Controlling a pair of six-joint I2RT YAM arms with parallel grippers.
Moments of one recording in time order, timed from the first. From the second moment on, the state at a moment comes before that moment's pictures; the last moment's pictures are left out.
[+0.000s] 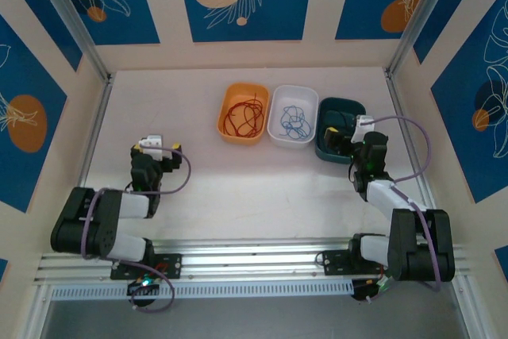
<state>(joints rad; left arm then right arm) -0.09 1.45 0.21 0.97 -0.13 0.03 -0.05 1.21 0.40 0.45 -0.12 0.10</state>
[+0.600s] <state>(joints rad) -0.05 1.57 0.36 0.91 0.09 0.06 -0.04 1.47 0.40 0.66 -0.25 0.09</state>
